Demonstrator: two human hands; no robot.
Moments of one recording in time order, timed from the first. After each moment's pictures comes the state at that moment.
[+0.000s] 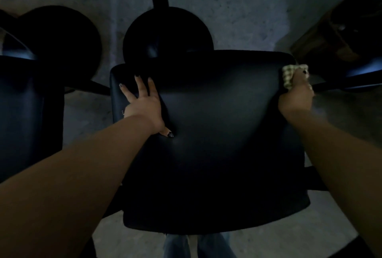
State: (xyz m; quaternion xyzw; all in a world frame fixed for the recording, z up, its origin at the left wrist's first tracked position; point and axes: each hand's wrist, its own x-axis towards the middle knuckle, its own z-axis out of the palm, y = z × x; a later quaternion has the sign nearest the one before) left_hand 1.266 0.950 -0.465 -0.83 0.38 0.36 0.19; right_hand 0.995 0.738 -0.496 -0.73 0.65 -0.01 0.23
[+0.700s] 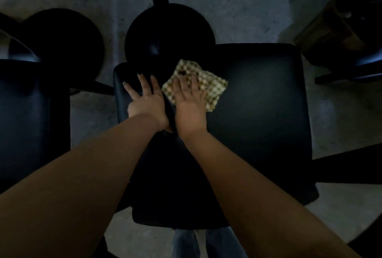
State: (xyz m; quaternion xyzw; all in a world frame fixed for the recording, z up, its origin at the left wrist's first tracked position) left_hand 1.262 0.951 -0.461 -0.84 0.37 0.34 0.20; right_hand 1.167 0.912 -0.501 -0.89 0.39 0.06 0.22
